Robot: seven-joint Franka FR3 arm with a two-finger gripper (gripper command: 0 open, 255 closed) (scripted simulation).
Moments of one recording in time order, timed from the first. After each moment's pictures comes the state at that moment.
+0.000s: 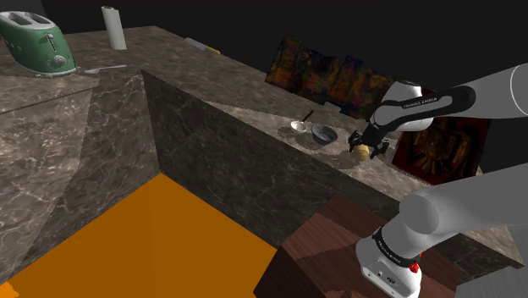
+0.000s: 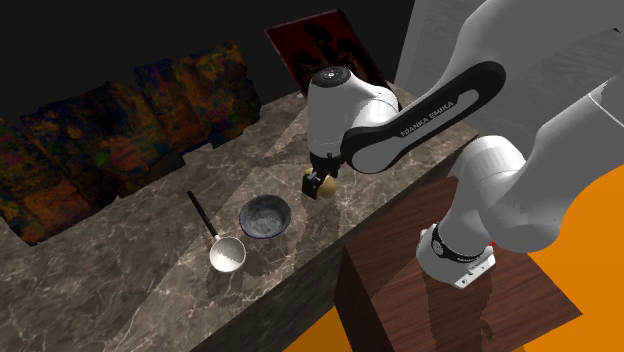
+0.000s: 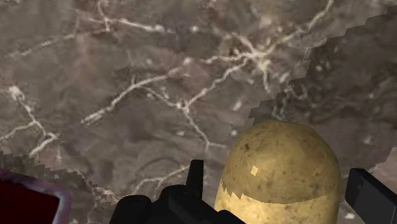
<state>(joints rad) -0.44 -0.40 -0.28 -2.78 -0.22 2.40 0.50</state>
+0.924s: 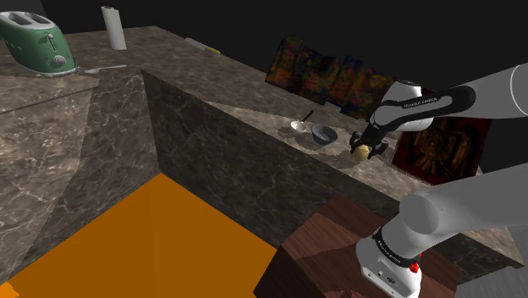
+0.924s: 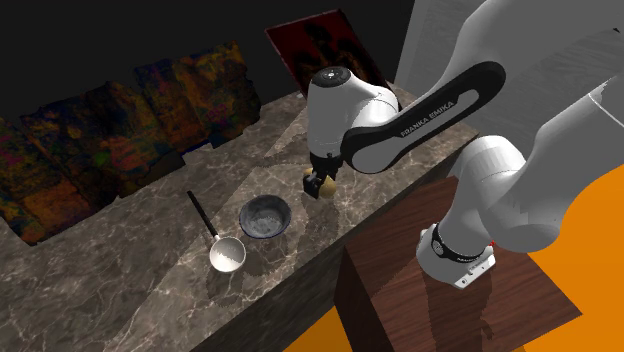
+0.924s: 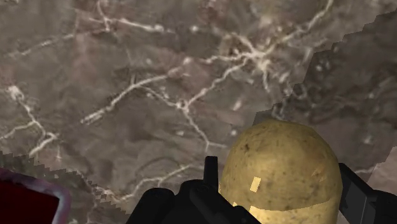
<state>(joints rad) -0.44 -0.40 -0.28 -2.78 -0.22 2.41 0.50</state>
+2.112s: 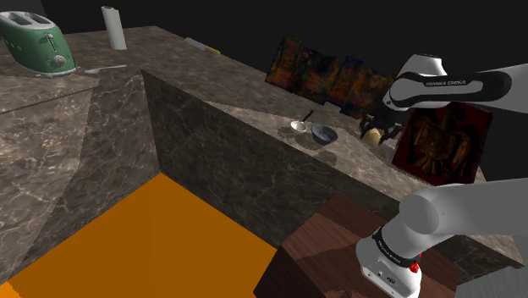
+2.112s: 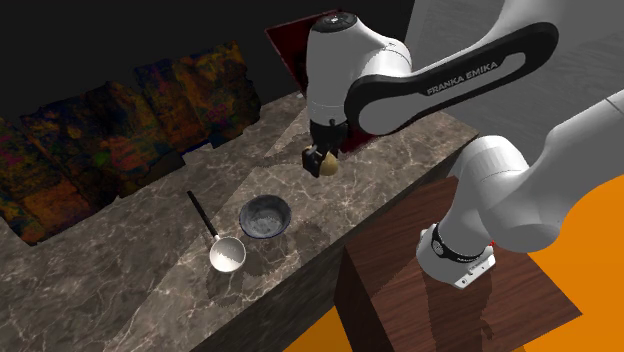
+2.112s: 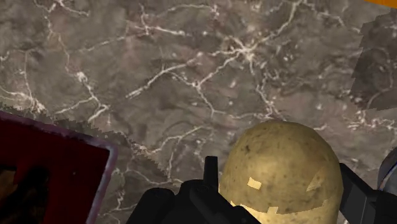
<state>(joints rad) -0.44 -0.56 -0.25 -2.65 -0.20 2.12 0.49</state>
